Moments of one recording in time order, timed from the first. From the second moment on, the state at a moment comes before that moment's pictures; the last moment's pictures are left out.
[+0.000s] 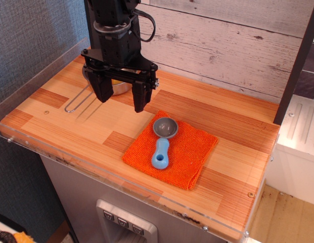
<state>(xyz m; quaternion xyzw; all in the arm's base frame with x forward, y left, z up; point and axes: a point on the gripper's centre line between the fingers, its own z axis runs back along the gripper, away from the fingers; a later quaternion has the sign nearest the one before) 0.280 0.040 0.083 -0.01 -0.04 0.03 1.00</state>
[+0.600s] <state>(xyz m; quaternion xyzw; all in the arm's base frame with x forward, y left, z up) 0.290 0.058 0.071 -0.02 -0.04 0.05 1.00</state>
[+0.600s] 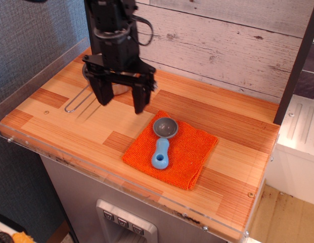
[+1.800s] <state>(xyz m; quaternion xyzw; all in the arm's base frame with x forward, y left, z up) 0.373 0.133 0.049 0.04 -0.03 0.05 1.00</state>
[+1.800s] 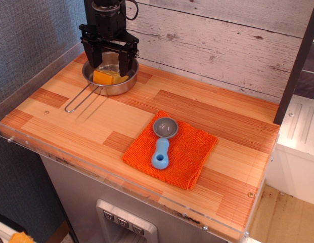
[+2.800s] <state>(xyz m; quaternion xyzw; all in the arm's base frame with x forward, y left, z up) 0.373 0.157 0.019 0.03 0.00 0.07 1.00</state>
